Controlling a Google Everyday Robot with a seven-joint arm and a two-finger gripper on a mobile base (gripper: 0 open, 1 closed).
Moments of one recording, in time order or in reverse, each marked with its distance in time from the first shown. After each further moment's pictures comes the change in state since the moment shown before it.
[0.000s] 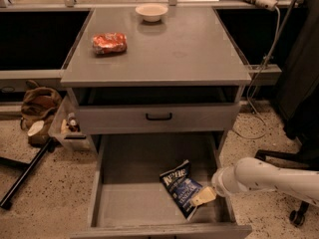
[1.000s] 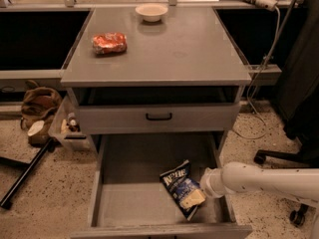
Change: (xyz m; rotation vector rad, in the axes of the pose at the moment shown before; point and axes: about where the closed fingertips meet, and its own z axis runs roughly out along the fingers) arm -0.013 0.019 0.030 0.008 -0.021 -0.087
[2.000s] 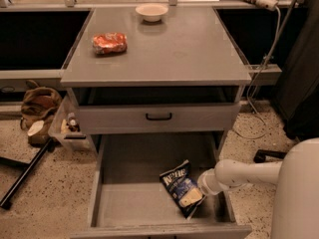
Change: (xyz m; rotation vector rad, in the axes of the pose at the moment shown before) arm 0.018 -0.020 0.054 -0.033 0.067 0.053
